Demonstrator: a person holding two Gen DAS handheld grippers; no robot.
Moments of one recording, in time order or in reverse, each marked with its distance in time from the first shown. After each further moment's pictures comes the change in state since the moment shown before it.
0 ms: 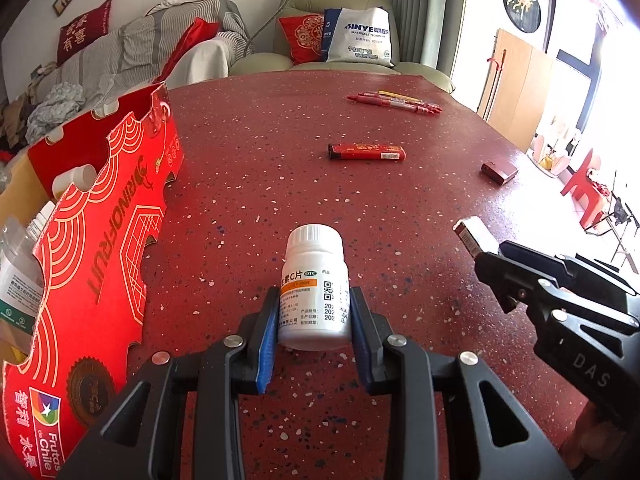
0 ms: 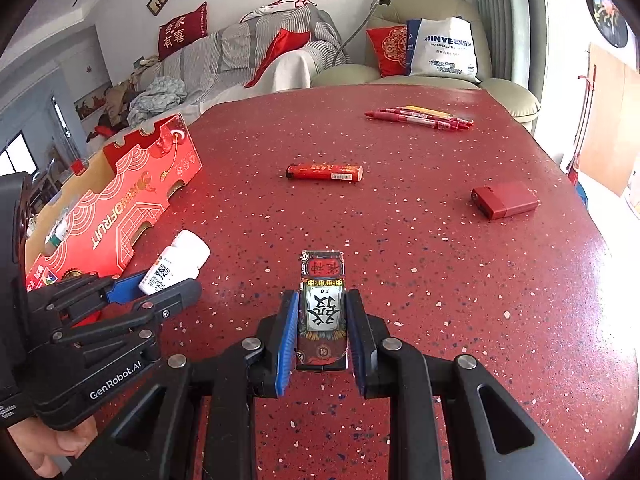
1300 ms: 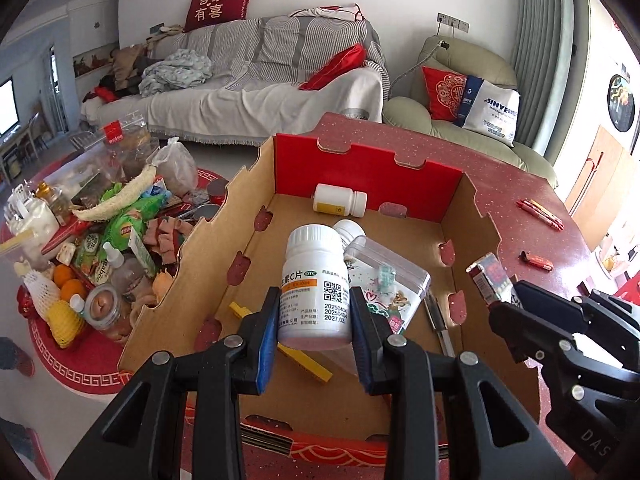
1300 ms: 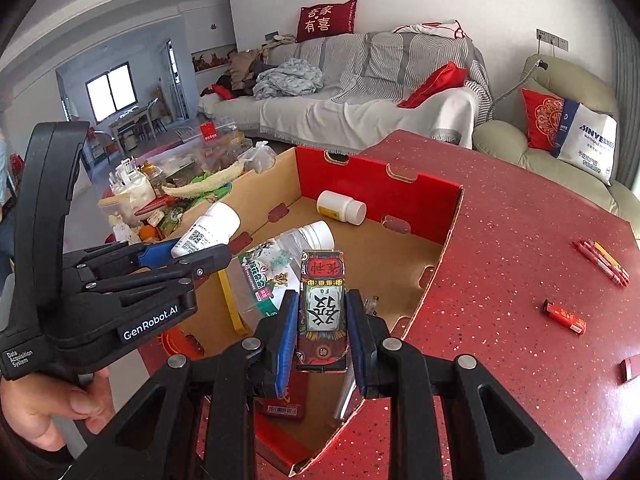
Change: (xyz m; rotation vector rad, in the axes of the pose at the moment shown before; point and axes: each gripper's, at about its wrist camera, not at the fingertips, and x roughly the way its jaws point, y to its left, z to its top) left arm -0.111 0.229 -0.012 -0.321 -0.085 0.237; right arm 0.008 0.243 0.059 -0.355 -0.013 0.283
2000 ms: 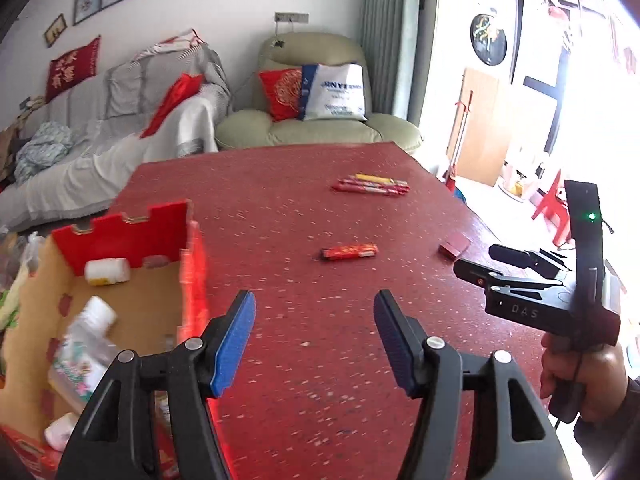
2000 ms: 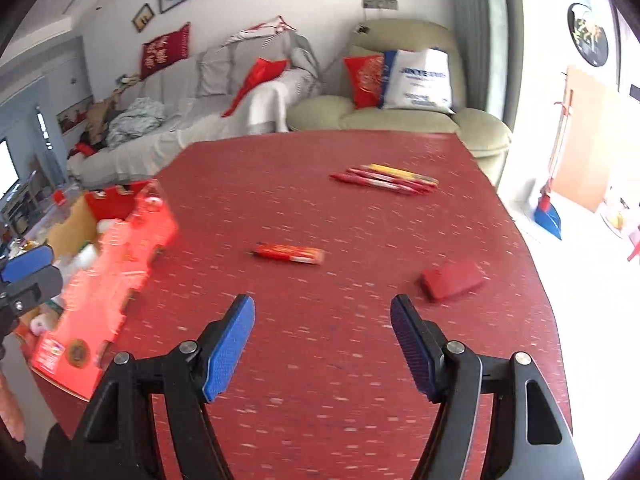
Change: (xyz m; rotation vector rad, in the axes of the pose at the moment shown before) left arm -0.014 -0.219 -0.003 0.342 -0.023 -0.368; right arm -0.109 -0.254 -0.102 0.362 -0.003 -0.447
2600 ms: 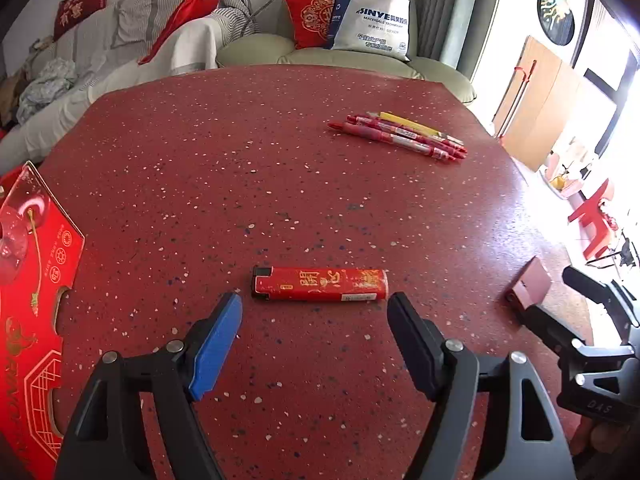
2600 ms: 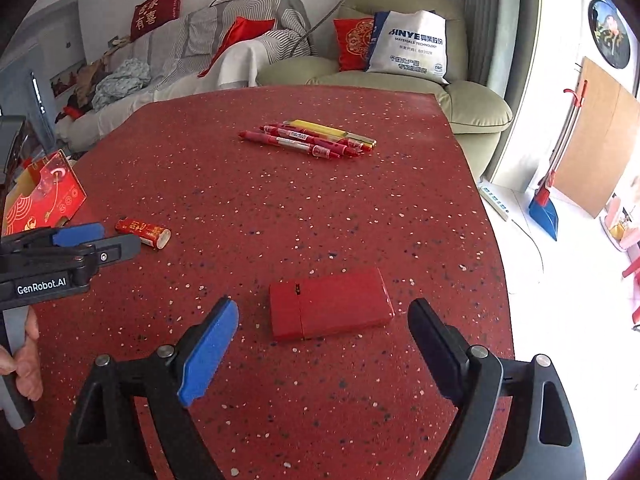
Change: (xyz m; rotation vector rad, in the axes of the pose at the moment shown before) left arm 0.184 -0.043 0.040 -0.134 0.211 0.134; right arm 0.082 -0.085 0.017 -0.102 0.096 0.041
